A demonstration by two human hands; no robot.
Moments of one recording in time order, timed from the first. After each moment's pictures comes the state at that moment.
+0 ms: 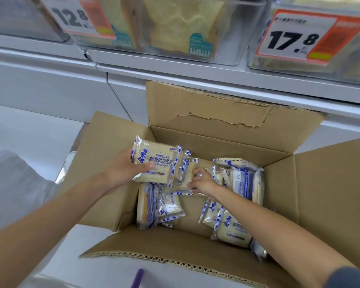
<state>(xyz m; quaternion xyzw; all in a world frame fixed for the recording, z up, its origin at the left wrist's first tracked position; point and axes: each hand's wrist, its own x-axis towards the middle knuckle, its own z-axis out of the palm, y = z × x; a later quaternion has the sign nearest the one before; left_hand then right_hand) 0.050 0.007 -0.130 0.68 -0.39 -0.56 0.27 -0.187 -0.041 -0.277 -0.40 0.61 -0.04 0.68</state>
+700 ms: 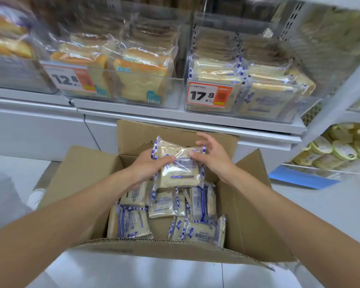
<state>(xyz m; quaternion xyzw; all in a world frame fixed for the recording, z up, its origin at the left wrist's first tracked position) -0.071 -0.030 -0.044 0.62 -0.45 -0.57 0.29 -0.280 -0.064 -0.036 -0.57 0.56 -0.30 0.52</state>
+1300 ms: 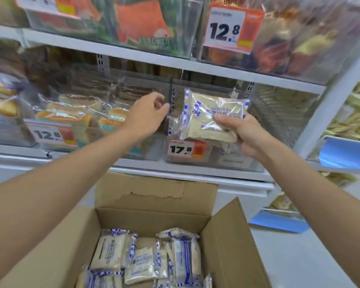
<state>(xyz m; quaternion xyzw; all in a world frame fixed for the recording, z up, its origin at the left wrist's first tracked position) -0.091 -0.170 0.127 0.60 -0.67 -0.17 0.42 -0.340 -0.158 0.141 -0.50 0.50 -0.48 0.52</state>
